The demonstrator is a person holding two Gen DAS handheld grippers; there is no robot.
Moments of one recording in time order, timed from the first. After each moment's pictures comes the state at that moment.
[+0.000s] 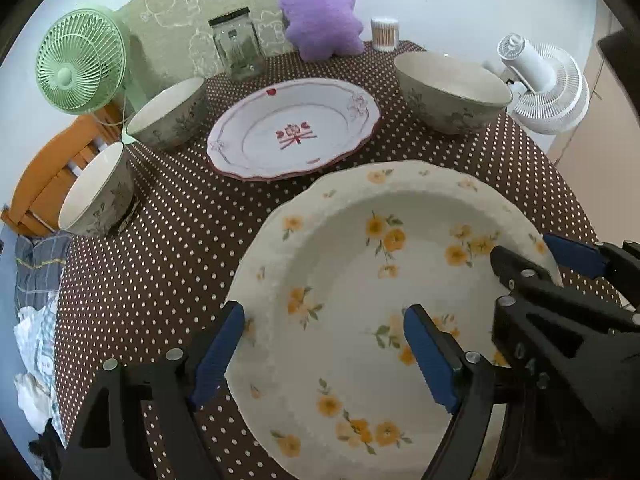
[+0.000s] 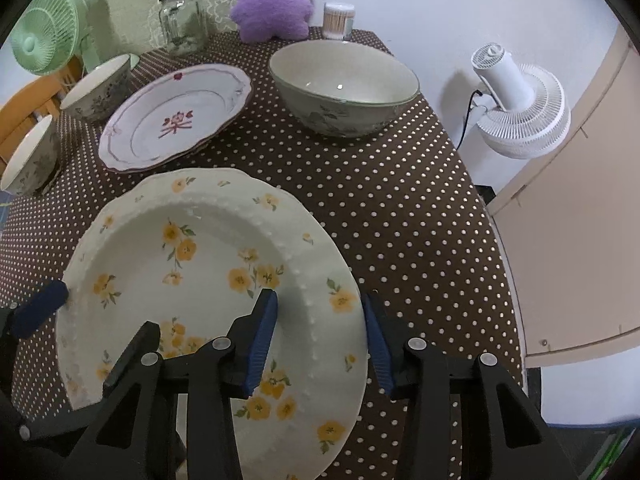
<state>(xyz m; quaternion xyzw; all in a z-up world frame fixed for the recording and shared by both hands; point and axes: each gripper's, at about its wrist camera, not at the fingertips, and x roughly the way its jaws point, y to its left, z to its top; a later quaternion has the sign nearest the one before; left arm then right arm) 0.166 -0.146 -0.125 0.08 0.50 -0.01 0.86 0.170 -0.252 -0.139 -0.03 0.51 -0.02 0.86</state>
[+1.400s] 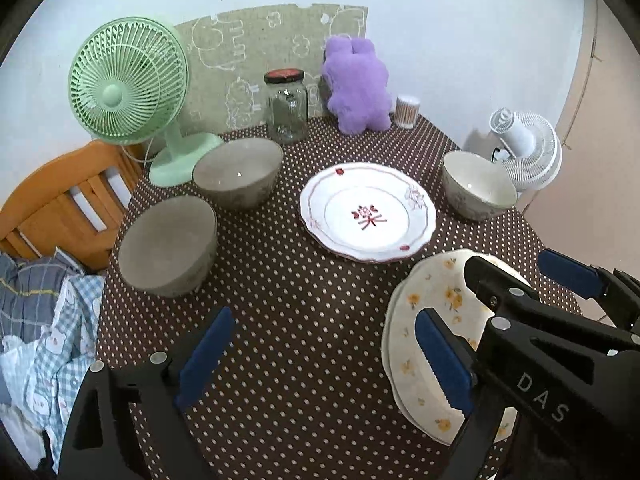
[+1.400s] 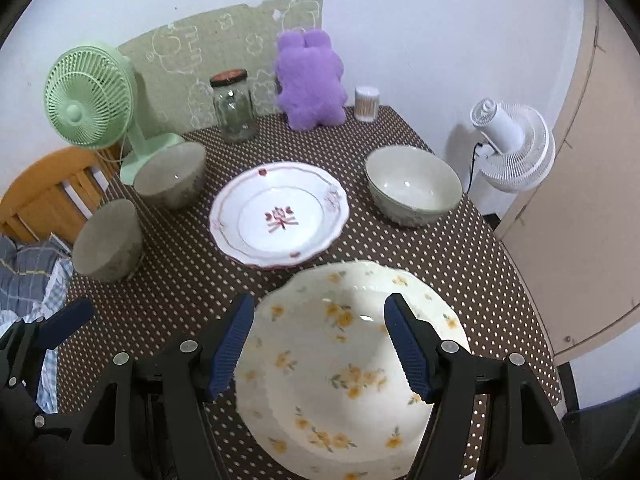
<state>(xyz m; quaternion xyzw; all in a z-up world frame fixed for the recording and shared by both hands) 0.167 -0.016 -0.044 0.03 0.42 -0.07 0.90 0.152 -0.143 -0.047 0.03 0.42 -0.04 0.91</state>
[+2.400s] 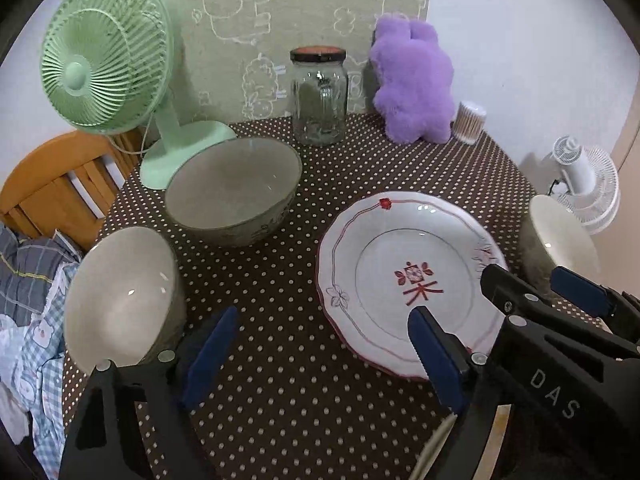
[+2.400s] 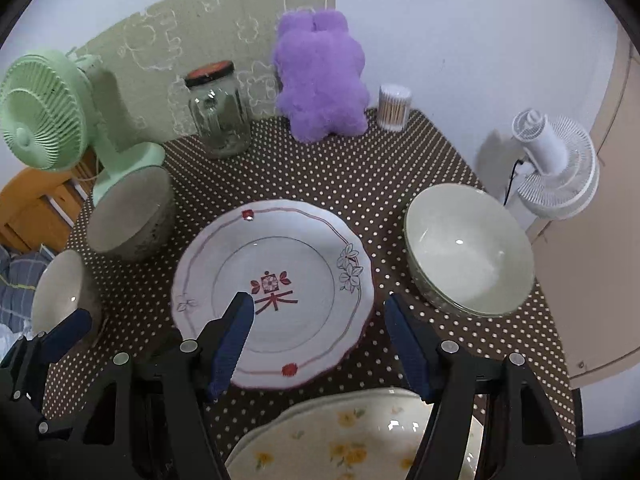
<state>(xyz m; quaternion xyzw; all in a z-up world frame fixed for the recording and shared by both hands) 0.287 -0.033 -0.093 0.00 0.43 0.00 0.90 0.286 -0.160 -0.084 0.03 0.44 -0.02 0.90</state>
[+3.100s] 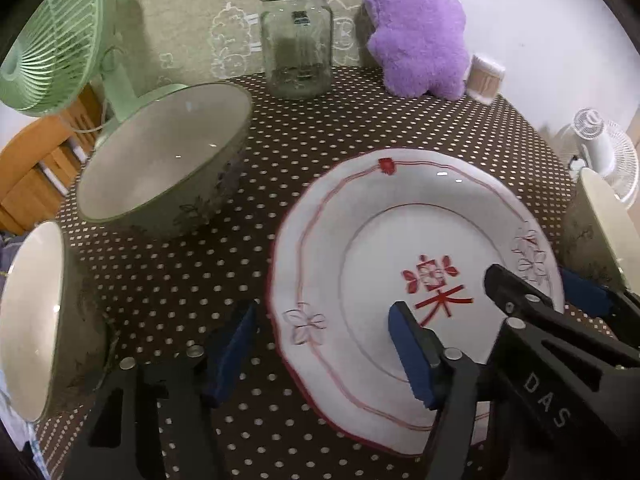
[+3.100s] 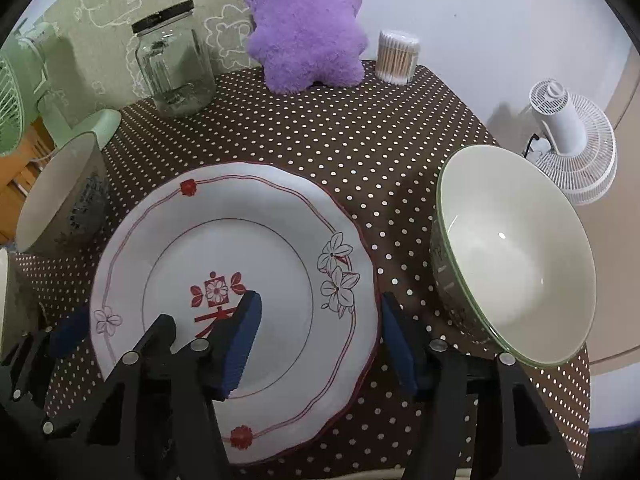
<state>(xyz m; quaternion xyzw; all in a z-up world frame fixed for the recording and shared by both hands) 0.338 -0.053 -0.146 0.00 0.48 -0.02 0.88 0.339 -0.171 -0.143 0.02 0.49 -0.03 0.87</state>
